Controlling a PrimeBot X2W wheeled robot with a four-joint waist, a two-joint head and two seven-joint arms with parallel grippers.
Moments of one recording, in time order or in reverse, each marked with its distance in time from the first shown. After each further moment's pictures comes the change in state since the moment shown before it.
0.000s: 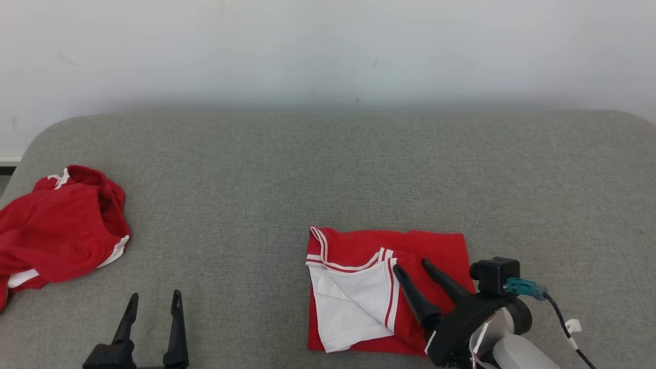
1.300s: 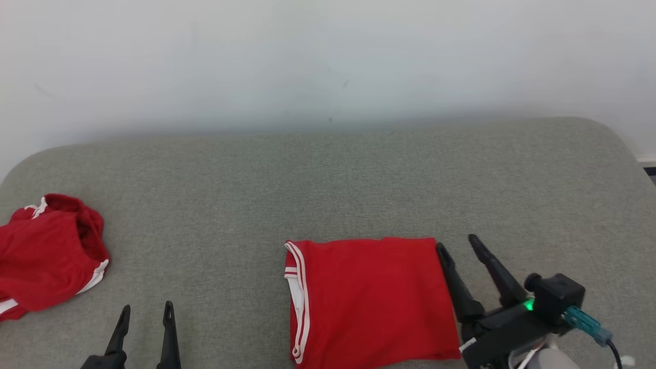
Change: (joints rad) left arm 0.027 -0.006 0.033 0.002 0.005 -0.007 0.000; right arm 0.119 -0.033 -0.108 -0.191 -0.148 0.000 -0.222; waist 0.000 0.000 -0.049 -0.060
